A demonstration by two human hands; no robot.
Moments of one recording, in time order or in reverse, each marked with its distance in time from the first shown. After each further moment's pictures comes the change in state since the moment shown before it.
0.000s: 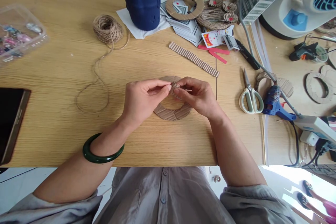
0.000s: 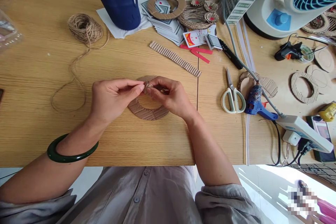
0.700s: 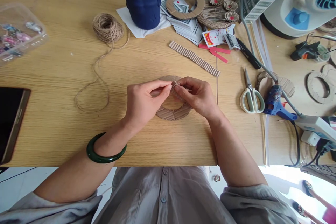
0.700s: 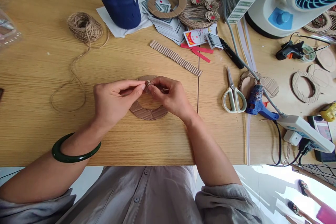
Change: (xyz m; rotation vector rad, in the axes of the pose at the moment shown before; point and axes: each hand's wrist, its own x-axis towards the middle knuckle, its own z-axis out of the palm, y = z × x) left_hand -0.007 -0.006 0.005 0.078 0.039 0.075; right_hand 0.001 0.004 0.005 -0.043 0.064 0.021
